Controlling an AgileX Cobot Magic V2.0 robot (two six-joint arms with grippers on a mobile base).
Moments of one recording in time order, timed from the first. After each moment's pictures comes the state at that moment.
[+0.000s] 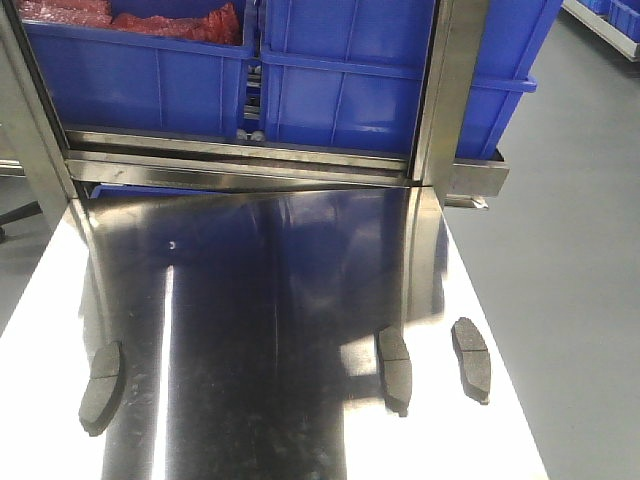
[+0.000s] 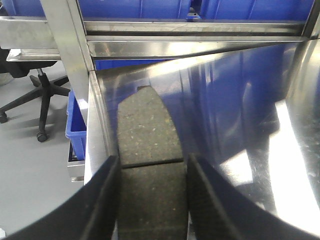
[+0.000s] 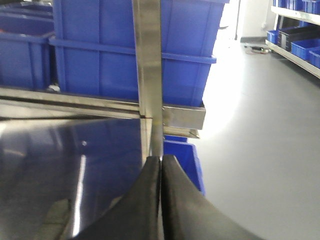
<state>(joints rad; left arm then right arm) 0.02 0.42 -0.49 -0.17 0.58 0.18 0.07 0.20 -0.36 -0.08 0.40 0.07</state>
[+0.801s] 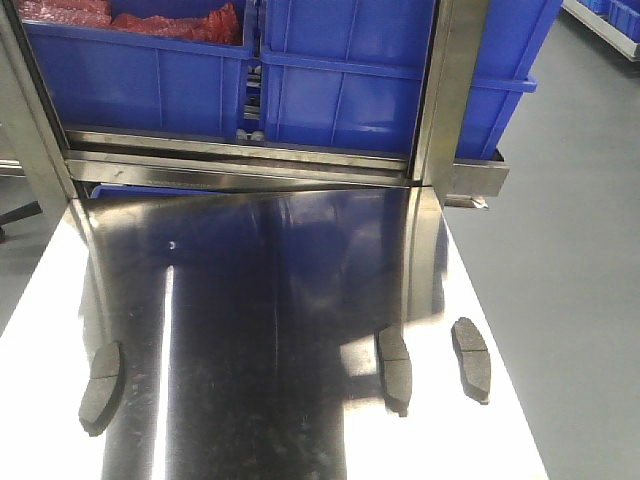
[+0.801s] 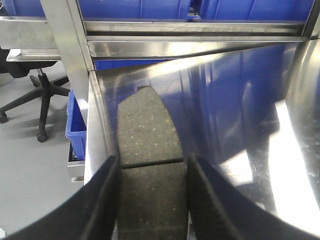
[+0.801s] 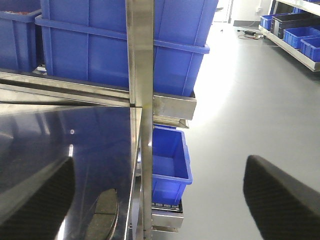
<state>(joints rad) 0.02 0.42 -0.49 -0.17 0.58 0.18 0.07 0.29 -0.43 -0.12 0.43 0.07</state>
